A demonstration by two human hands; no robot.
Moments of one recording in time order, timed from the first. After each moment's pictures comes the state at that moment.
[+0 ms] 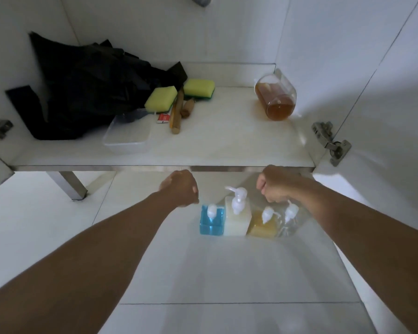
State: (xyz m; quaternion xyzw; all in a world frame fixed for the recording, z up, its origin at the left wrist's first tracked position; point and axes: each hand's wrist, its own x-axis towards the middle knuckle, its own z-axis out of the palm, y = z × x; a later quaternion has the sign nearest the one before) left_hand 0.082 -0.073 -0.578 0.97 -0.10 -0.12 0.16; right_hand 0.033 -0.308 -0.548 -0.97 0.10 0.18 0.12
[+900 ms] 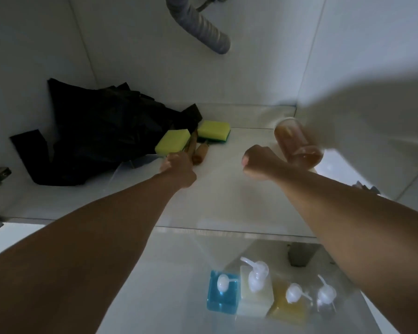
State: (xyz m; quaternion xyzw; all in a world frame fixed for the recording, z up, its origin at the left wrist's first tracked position) left_hand 0.239 -0.086 -0.509 1.00 0.00 0.02 0.08; right_hand 0.219 -0.285 -0.491 -0.98 0.05 0.02 0.17
